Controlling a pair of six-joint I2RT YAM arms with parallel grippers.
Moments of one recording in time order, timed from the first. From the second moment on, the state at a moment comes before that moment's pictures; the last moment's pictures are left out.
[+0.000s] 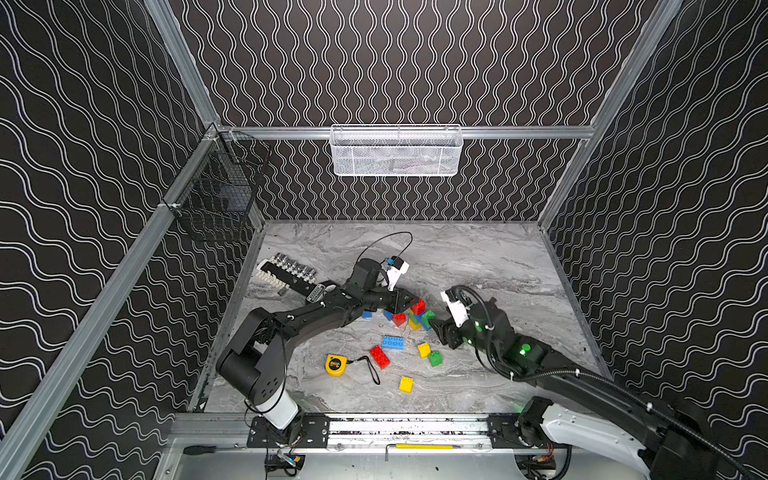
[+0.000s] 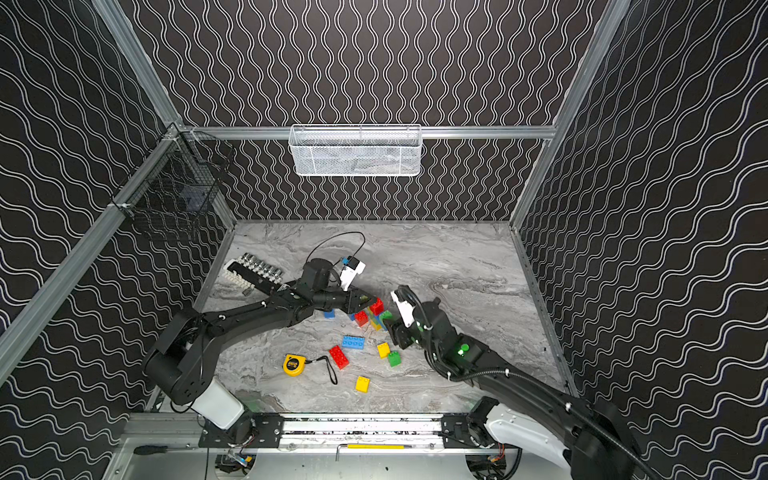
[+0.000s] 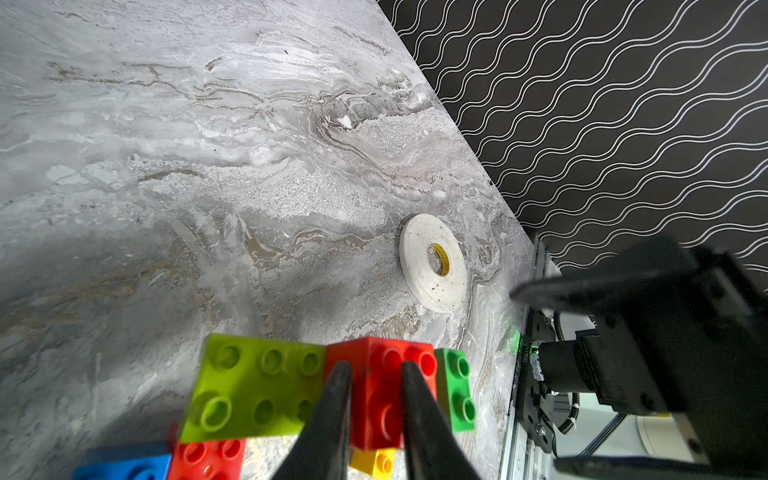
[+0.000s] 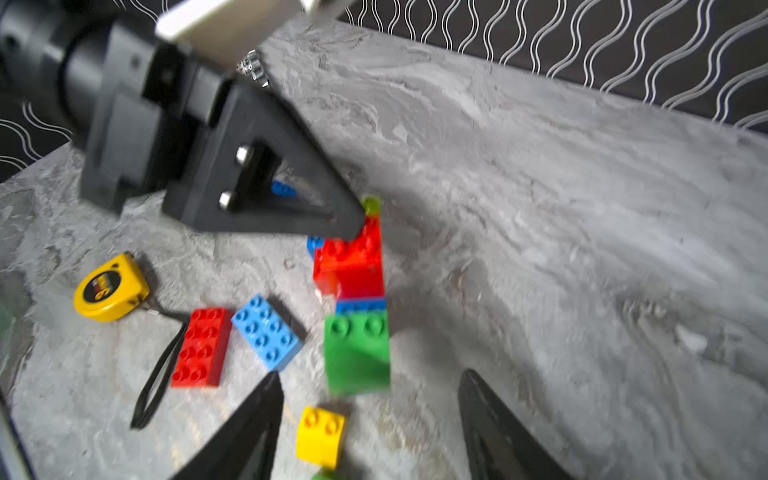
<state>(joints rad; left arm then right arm) -0.59 1.64 0.93 0.11 0.60 -0.38 0.84 0.94 0.53 -0.13 0.13 0.16</state>
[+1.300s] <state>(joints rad) -0.59 1.64 0.93 0.11 0.61 -0.38 1.07 1.19 0.41 -0.12 0.33 0.58</state>
